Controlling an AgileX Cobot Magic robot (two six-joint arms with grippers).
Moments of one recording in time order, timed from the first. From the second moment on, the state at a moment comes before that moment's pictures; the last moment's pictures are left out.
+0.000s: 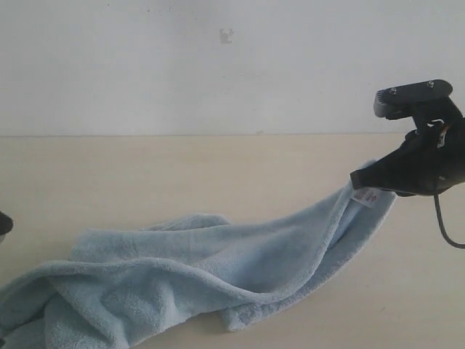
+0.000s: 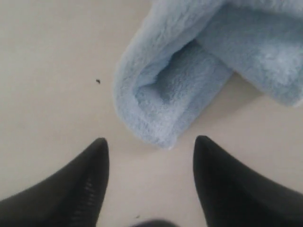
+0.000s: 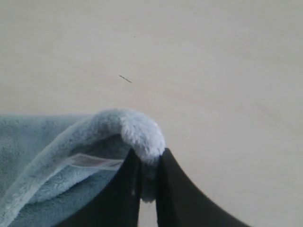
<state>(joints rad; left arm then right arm) -0.29 1.27 -0.57 0.33 0.77 -0.10 0.20 1.55 -0.89 -0.09 0.28 0.06</state>
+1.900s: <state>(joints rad) -0.19 1.05 -0.59 0.52 0.48 -0.38 0.21 1.55 -0.89 0.00 0.27 0.06</state>
